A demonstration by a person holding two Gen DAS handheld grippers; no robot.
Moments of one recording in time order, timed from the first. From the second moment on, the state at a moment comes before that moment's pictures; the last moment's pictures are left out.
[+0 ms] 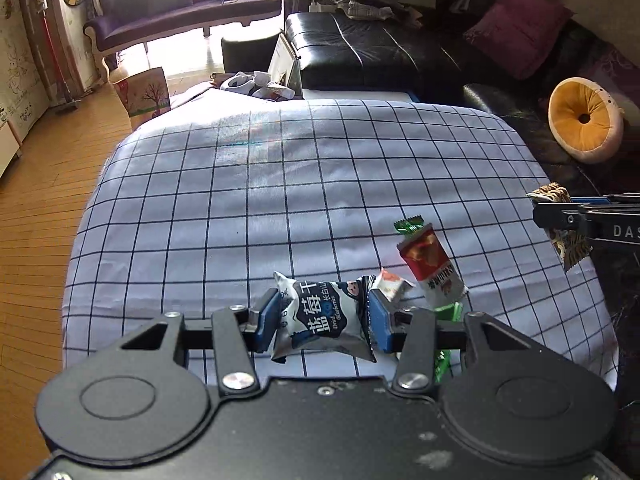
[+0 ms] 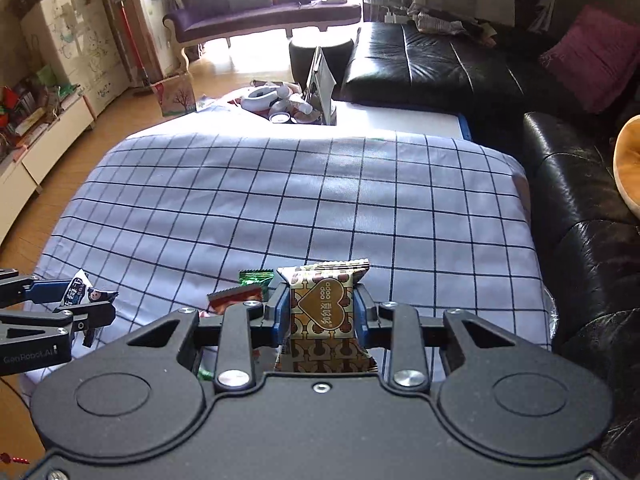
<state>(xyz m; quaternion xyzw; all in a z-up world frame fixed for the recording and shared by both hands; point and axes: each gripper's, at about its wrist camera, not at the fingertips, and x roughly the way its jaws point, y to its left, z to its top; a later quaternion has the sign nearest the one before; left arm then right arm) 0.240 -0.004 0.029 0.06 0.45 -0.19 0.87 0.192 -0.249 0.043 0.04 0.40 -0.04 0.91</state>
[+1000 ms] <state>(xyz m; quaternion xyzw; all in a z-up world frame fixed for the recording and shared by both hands) 0.021 0.017 -0.002 0.06 0.48 -0.22 0.85 -0.039 -0.179 0.024 0.07 0.35 -0.08 0.93</state>
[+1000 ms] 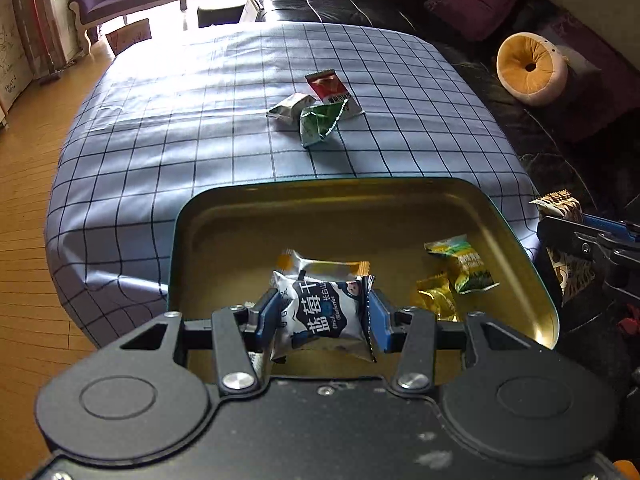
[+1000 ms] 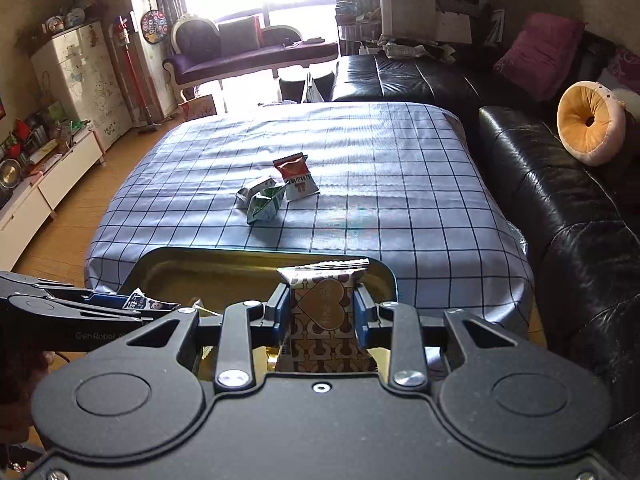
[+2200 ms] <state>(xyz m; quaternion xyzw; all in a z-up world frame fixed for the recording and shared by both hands) -0.003 0.011 -0.011 0.10 0.46 -0.22 0.85 -0.055 -0.168 0.006 0.10 0.38 -0.07 0.92</state>
